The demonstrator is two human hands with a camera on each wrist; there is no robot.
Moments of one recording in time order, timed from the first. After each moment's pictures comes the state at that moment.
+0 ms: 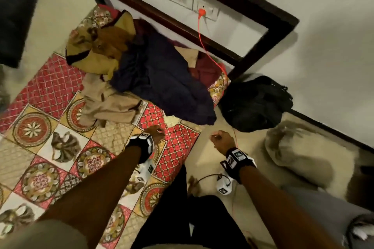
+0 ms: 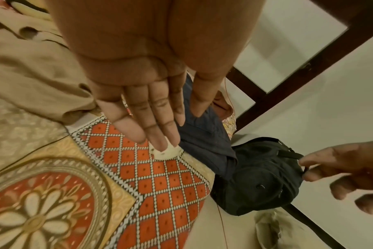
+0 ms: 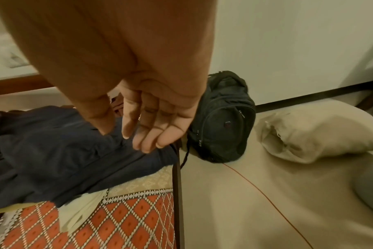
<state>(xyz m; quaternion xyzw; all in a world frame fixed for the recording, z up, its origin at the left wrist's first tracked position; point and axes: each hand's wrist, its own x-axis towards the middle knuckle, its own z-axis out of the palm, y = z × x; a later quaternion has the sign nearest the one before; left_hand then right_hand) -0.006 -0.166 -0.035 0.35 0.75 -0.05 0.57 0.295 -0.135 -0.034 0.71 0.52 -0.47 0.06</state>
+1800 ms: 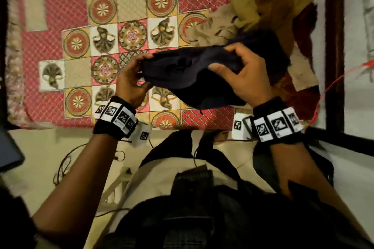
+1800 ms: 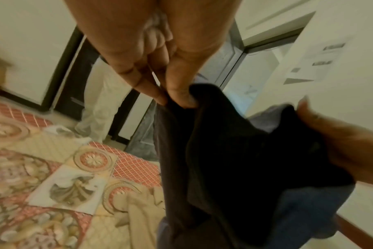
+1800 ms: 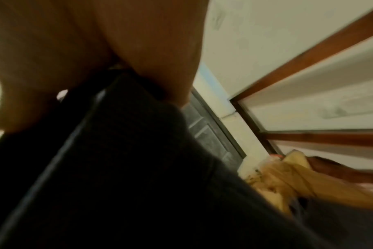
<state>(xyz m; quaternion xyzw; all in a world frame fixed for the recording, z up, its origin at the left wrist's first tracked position) -0.005 -0.380 0.209 0.09 0.80 0.57 0.15 0.068 -0.094 0.238 0.10 0.83 -0.54 -0.04</state>
